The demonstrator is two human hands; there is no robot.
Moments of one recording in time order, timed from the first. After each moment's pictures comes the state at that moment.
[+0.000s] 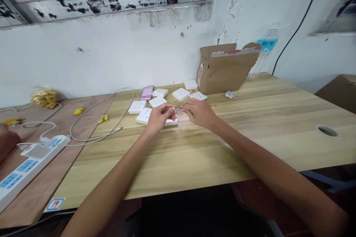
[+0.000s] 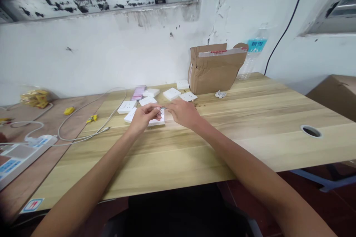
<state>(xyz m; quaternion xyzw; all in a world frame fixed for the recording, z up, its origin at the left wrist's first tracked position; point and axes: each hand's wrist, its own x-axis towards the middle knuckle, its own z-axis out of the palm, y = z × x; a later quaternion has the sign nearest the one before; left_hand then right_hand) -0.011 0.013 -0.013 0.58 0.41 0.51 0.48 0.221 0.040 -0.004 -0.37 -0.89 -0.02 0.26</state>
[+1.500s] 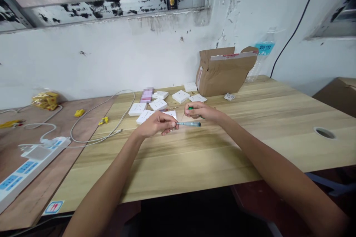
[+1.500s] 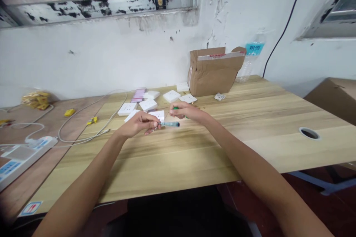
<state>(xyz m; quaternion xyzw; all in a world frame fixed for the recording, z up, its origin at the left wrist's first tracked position) -0.041 -0.001 0.020 0.74 0.33 0.27 0.52 0.242 0.060 0.016 -0.24 -0.77 0.54 0.25</state>
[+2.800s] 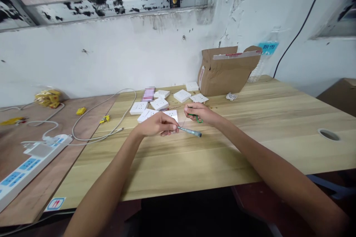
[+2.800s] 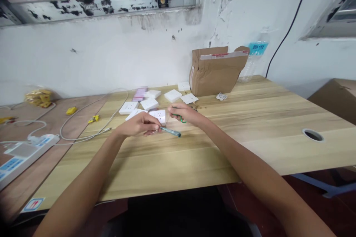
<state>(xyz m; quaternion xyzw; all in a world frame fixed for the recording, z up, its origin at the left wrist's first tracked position) -0.044 0.002 0.021 0.75 0.35 0.22 0.52 0.227 0.041 0.019 -0.33 -0.74 0.53 0.27</state>
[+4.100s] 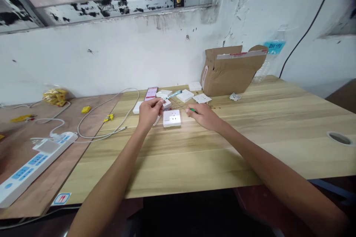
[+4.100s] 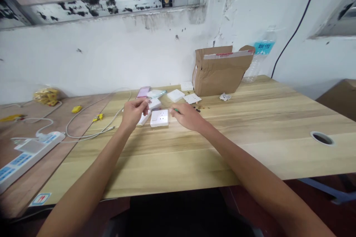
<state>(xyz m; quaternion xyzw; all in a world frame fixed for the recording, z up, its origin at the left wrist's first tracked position) -0.052 0.024 0.011 0.59 0.51 0.55 0.29 0.219 0.026 0.025 -0.36 -0.84 0.28 0.30</state>
